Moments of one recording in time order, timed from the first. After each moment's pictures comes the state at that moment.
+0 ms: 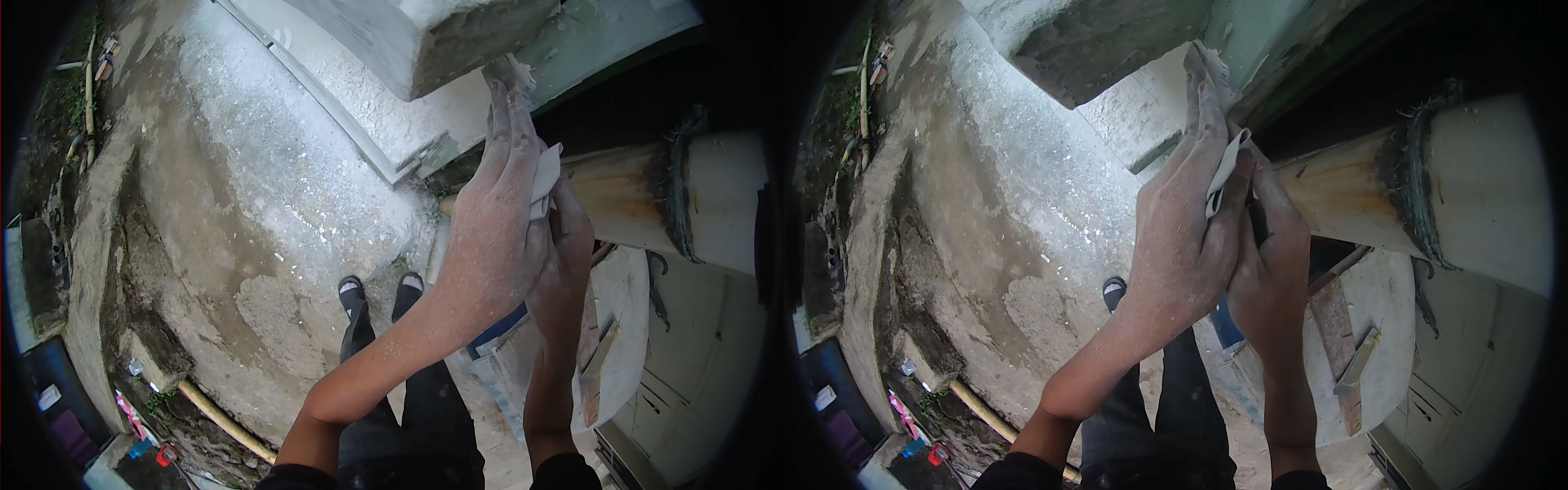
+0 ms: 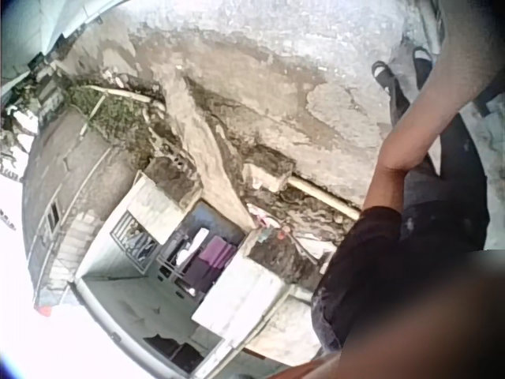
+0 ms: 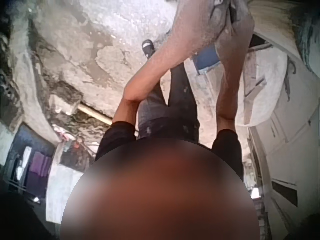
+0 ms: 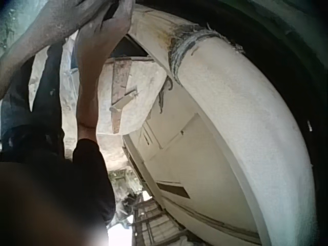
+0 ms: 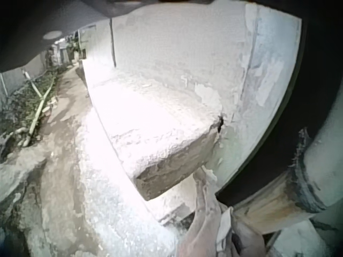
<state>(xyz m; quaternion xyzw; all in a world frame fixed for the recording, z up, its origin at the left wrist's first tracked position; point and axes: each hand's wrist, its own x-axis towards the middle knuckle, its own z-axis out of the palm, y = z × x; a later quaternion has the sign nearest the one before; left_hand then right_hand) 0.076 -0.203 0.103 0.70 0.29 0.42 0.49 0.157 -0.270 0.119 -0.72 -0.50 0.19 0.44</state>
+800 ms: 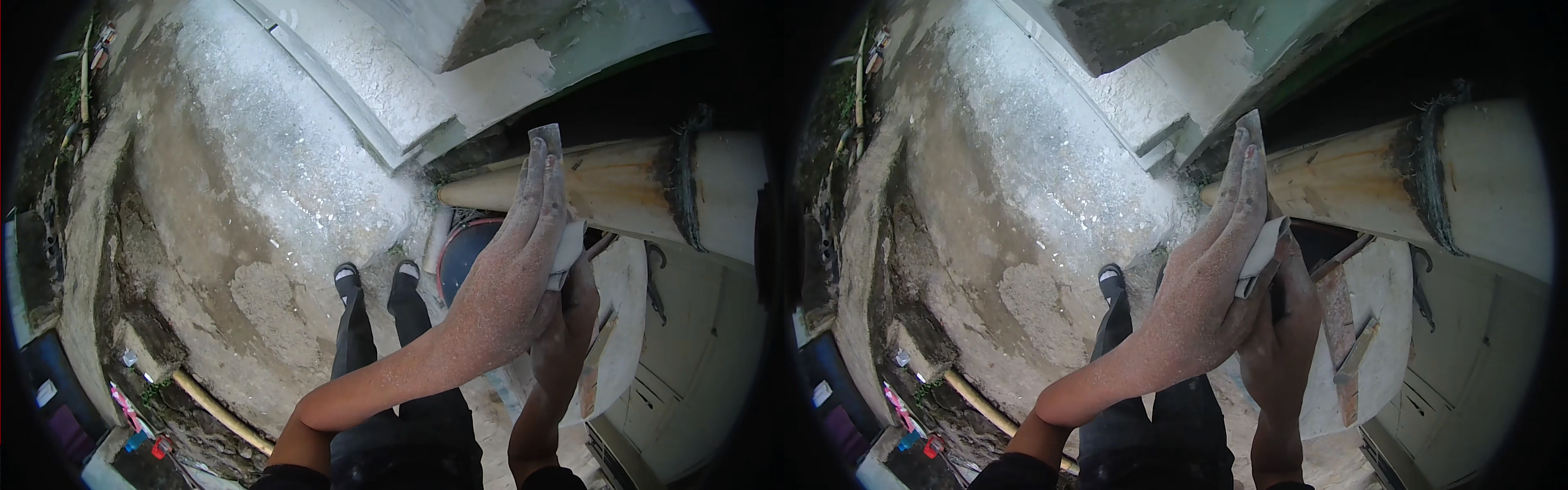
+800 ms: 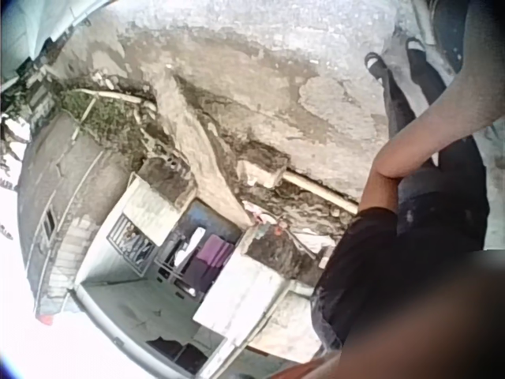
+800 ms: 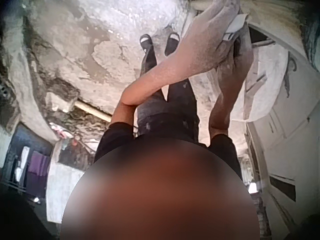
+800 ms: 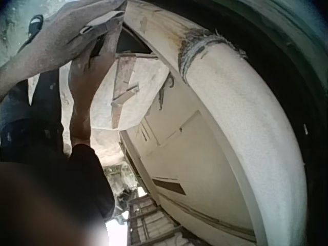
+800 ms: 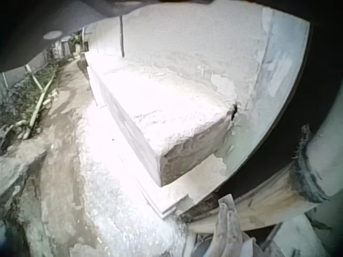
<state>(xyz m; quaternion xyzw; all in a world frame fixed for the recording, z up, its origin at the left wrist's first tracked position) 0.056 -0.246 0.103 0.69 0.24 0.38 0.57 0.126 -0.327 0.132 -0.74 -0.39 0.30 0.46</state>
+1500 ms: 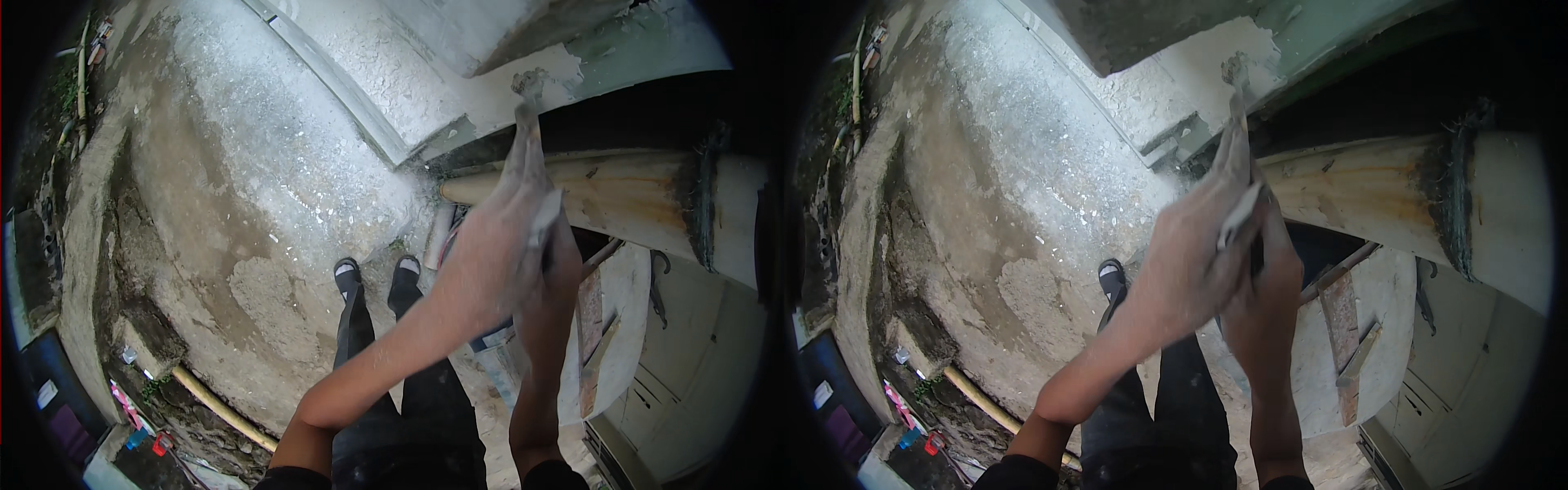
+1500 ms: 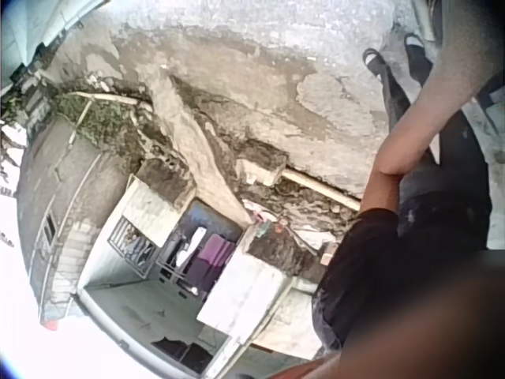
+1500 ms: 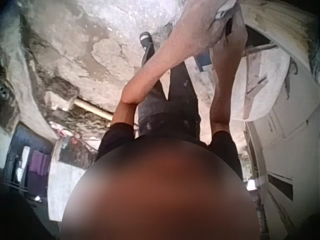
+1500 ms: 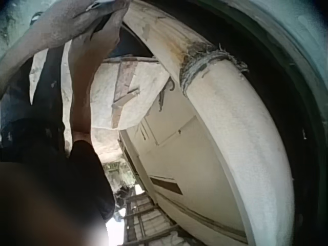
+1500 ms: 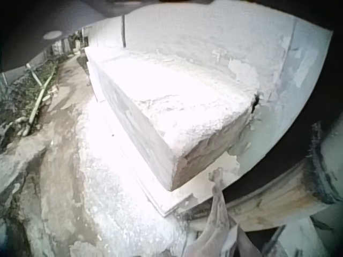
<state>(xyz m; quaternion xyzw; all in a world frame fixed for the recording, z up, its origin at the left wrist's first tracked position) 0.052 -0.196 0.075 0.70 0.30 0.36 0.53 0.124 -0.288 0.099 -0.75 -0.44 0.24 0.42</state>
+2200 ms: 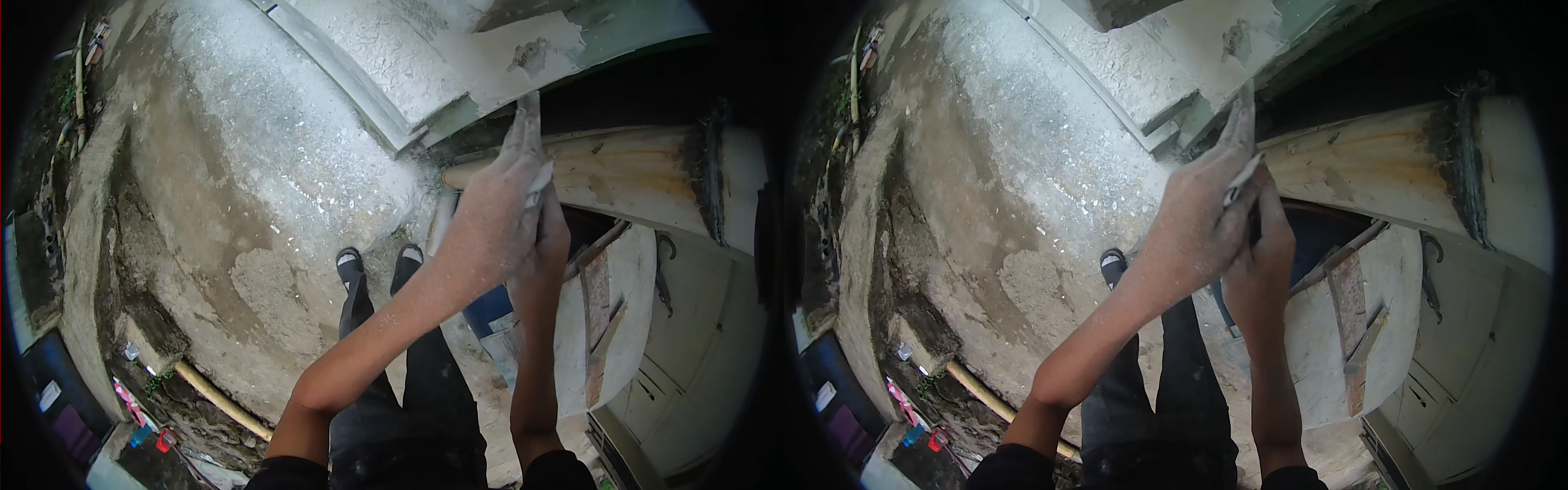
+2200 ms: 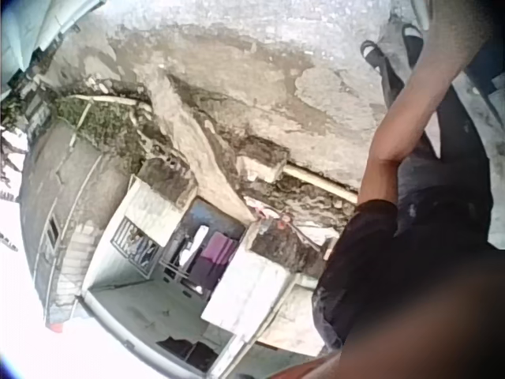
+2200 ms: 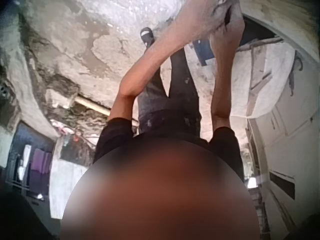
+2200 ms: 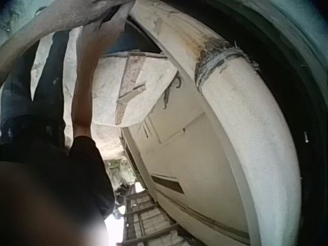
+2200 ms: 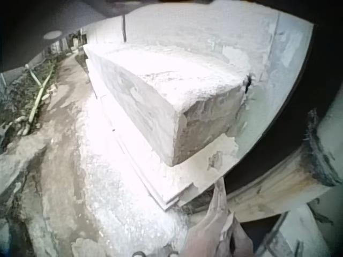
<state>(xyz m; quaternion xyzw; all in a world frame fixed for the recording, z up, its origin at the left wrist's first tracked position) 0.048 -0.213 0.065 0.70 0.28 0.30 0.59 0.119 -0.301 0.073 -0.76 -0.44 0.25 0.40</state>
